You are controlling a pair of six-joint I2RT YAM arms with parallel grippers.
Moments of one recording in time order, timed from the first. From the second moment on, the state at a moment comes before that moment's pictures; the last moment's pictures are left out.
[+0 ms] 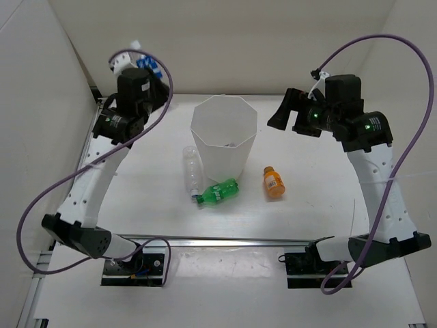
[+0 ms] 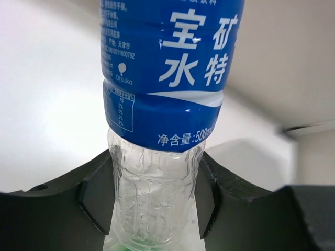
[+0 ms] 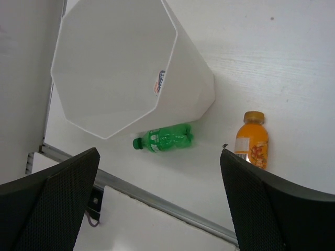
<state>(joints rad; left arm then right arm) -0.35 1.43 1.63 -0.67 -0.35 -0.70 0.33 1.34 1.85 -1.09 -0.25 0.41</state>
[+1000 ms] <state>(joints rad) -0.61 1.19 1.55 -0.76 -0.63 -0.68 0.17 1.38 1.37 -1.05 -0.22 0.49</state>
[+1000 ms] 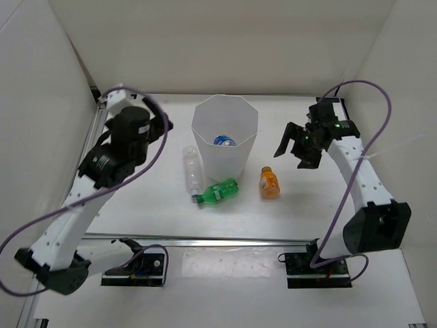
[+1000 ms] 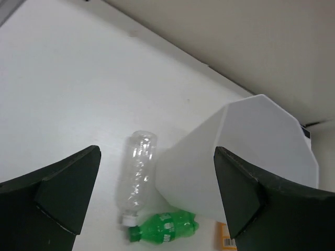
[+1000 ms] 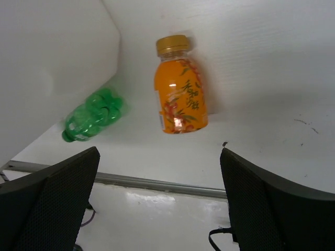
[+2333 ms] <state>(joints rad) -0.44 1.19 1.20 -1.02 -0.58 -0.93 0.17 1.60 1.88 -1.11 -0.37 0.63</state>
